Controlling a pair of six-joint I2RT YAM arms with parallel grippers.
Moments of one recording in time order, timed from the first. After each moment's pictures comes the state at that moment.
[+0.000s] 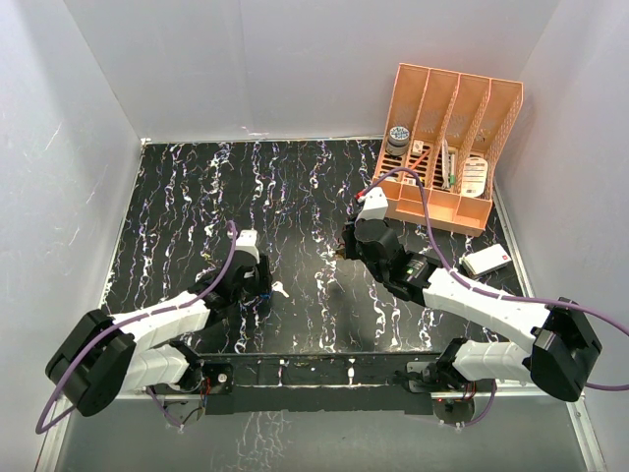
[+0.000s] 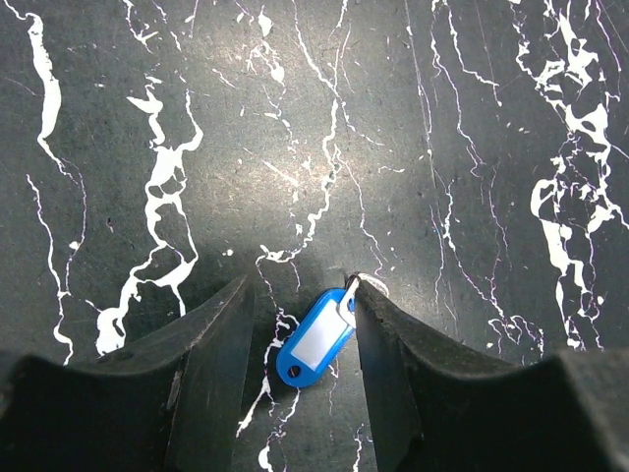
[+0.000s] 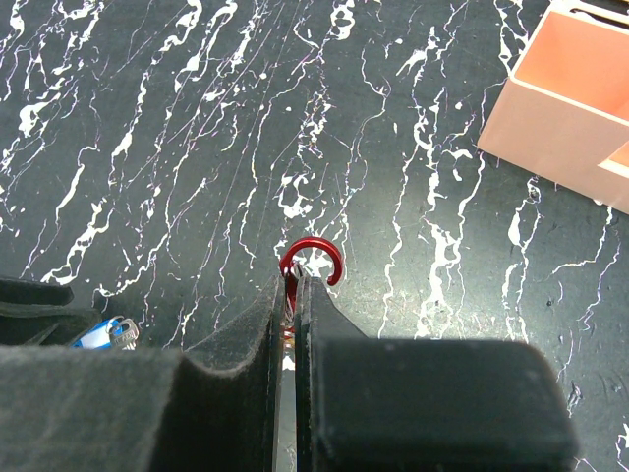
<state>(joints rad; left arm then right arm) -0.67 1.16 0.37 0.10 -0.25 -0.46 0.85 1.19 0.79 -0.03 0.48 0.37</state>
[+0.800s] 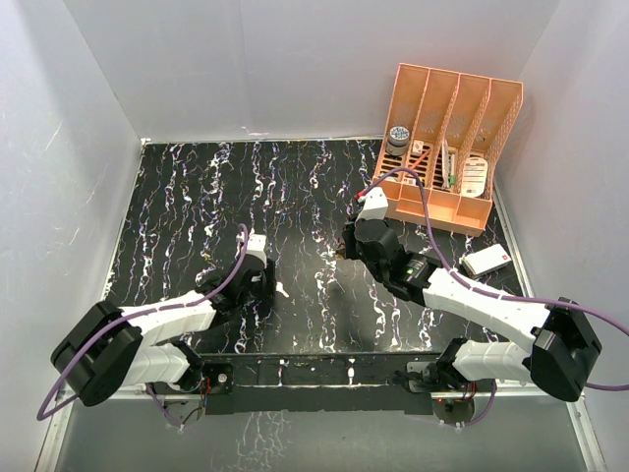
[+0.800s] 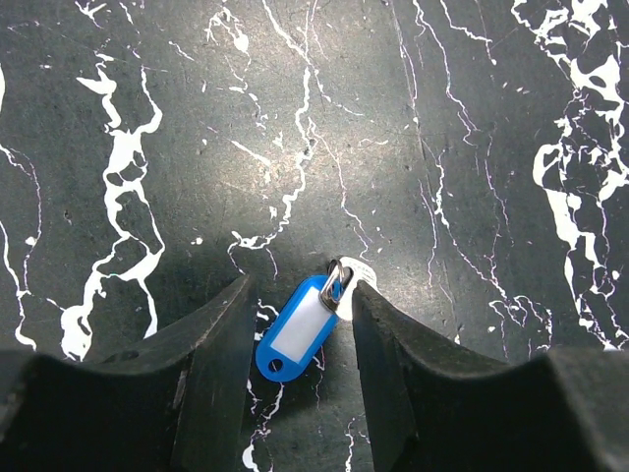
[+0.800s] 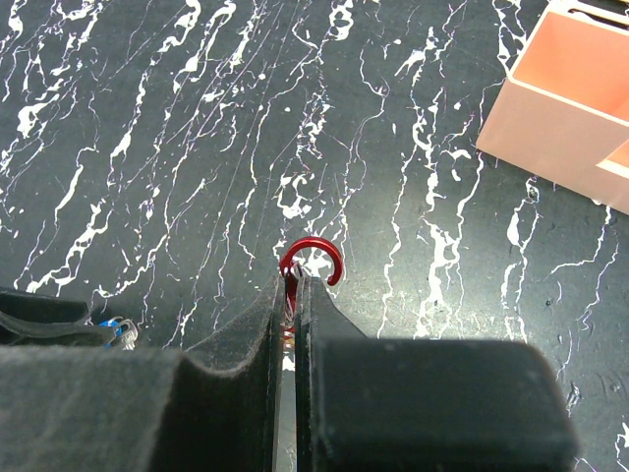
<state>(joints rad) -0.73 1.21 0.37 0.11 -0.27 -0.45 0.85 1.19 0.79 -0.03 0.48 0.37</state>
